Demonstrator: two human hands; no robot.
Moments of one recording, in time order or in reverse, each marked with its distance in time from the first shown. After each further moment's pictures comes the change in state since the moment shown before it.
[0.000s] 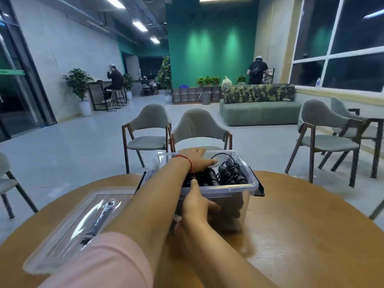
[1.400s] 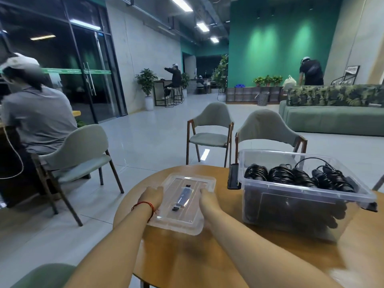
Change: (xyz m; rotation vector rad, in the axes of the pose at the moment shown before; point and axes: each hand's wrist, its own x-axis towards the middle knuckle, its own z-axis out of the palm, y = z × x) left_hand -0.293 -0.322 0.076 -0.712 0.224 -0.916; right_hand -0.076 0.145 0.129 -0.564 -0.522 -0.024
